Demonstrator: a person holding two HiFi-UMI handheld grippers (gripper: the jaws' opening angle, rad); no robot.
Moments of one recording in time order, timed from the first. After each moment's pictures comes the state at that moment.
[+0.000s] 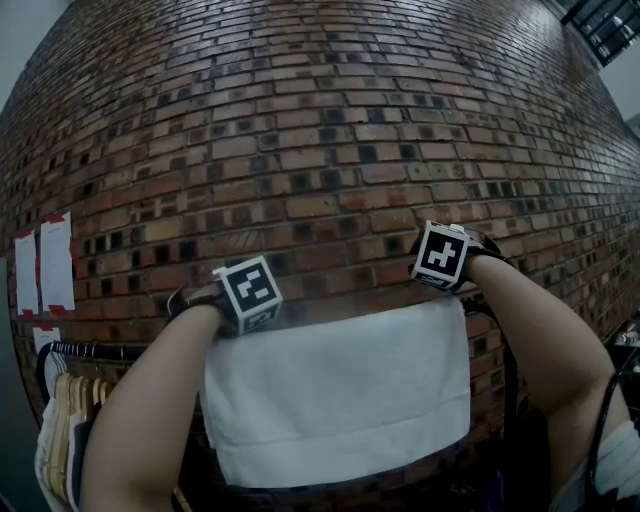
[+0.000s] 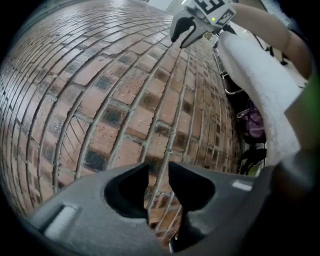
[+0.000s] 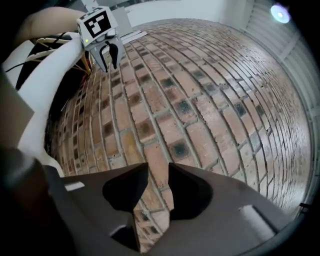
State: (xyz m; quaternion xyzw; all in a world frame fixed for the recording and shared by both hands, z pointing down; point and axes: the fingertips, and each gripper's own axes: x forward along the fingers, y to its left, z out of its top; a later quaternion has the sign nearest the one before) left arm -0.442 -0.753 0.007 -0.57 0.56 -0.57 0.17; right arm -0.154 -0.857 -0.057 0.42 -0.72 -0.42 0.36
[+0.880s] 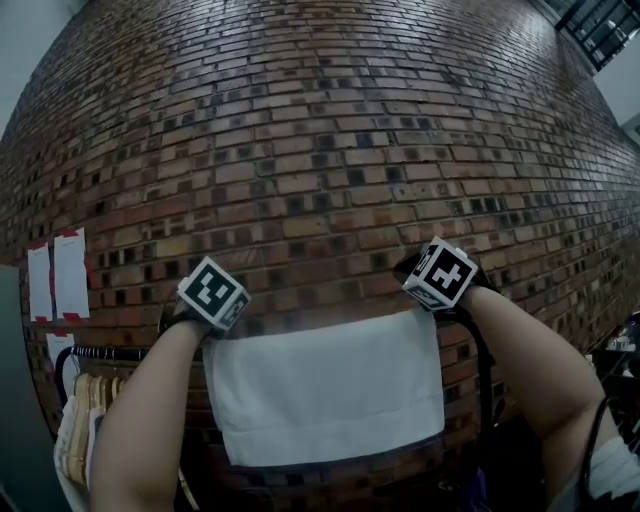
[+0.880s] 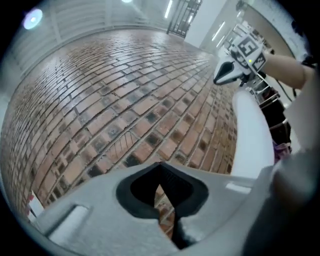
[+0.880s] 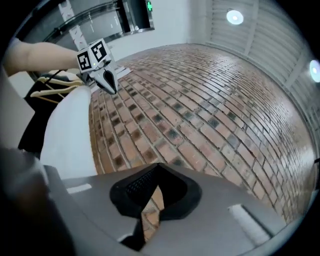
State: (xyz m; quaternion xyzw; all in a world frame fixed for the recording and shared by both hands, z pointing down) left arm -0.420 -0.683 -0.064 -0.62 0.66 -0.35 0.23; right arm -0.142 -0.766 -0.067 0.40 -0.80 -0.40 0.19
